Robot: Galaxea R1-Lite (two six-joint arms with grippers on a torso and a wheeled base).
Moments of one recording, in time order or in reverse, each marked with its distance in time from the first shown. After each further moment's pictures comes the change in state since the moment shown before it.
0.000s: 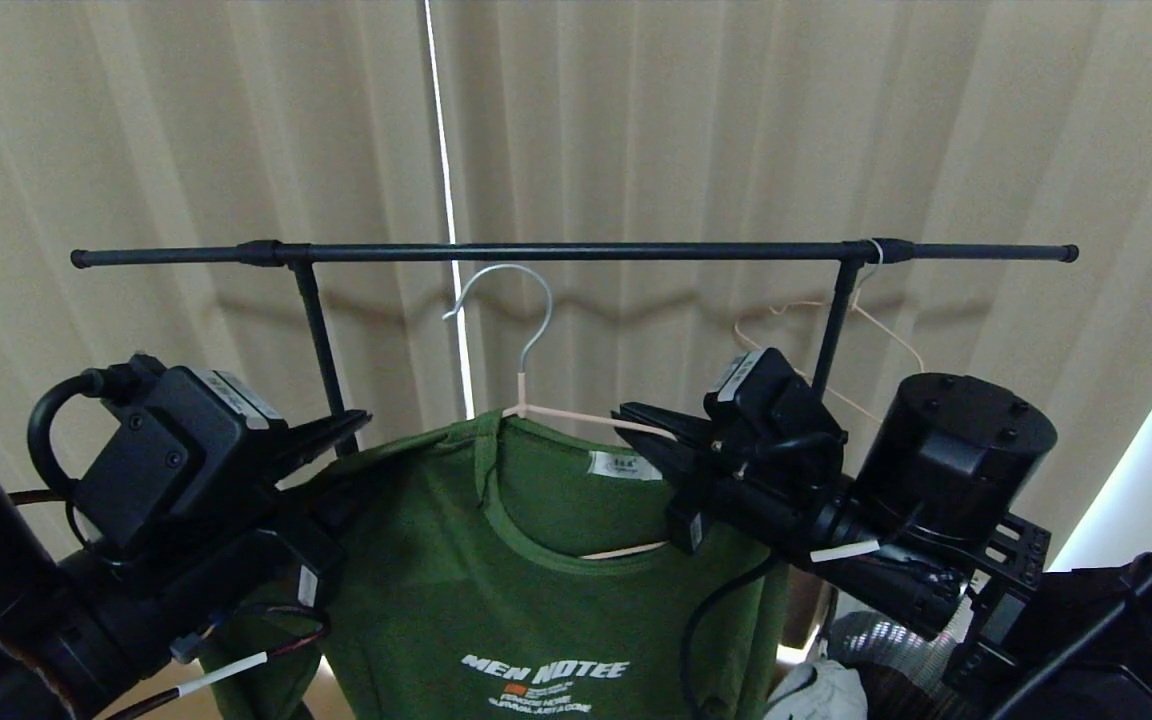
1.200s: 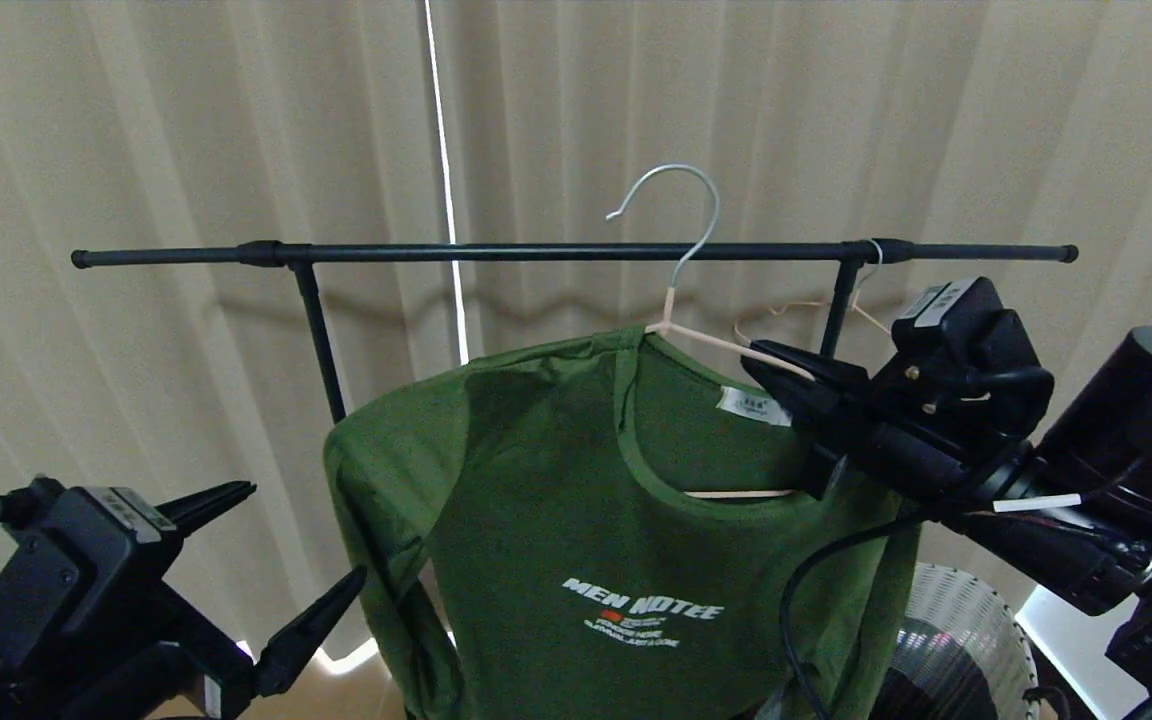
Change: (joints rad) left arm 0.103 -0.118 0.229 0.004 -0.006 -0.097; right arm -0.176 -0.208 0.116 -0.002 0.038 0.009
